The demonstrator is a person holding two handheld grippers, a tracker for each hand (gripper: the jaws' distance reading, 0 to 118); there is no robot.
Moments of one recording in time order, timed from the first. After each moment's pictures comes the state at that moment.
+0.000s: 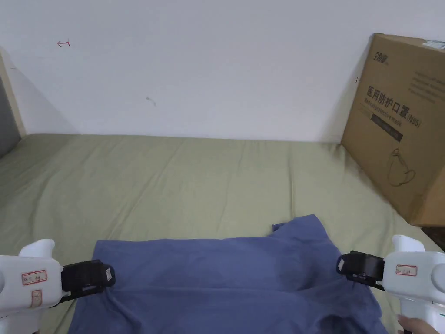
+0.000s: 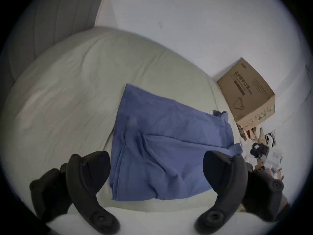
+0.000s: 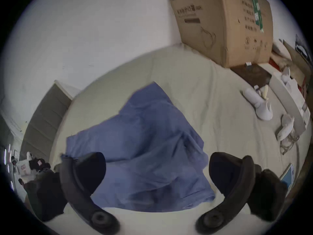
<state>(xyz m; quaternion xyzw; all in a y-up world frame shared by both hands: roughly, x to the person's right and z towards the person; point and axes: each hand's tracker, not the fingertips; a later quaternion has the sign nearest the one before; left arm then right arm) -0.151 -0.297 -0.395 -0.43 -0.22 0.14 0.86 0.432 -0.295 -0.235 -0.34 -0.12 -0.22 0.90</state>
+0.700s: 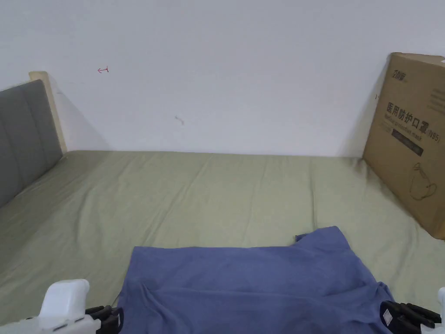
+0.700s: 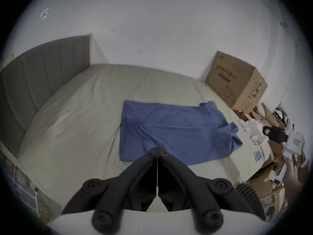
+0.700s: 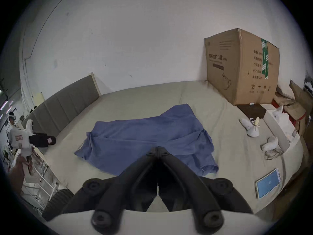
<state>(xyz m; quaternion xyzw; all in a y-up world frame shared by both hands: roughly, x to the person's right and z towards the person) -0.156 -0.254 -0.266 -0.36 -0.20 0.03 0.91 0.309 -0.247 -0.104 -0.25 -0.06 -0.11 0.96</state>
